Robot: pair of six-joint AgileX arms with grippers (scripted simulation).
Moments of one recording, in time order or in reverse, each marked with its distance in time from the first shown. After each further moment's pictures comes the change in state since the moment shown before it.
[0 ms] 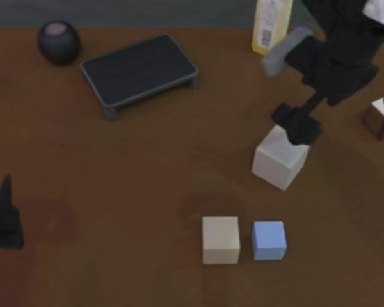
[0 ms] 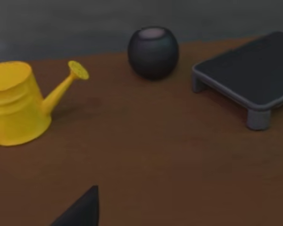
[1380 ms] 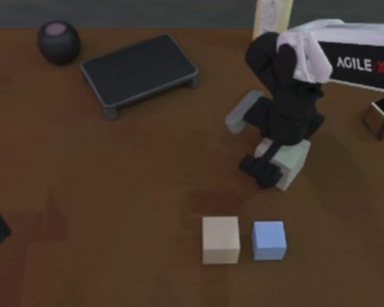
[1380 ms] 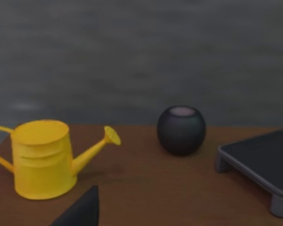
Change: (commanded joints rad) left arm 0.086 -0.234 -0.150 0.161 0.011 -0.095; right arm 0.052 0.331 0.021 0.173 0.000 -0.051
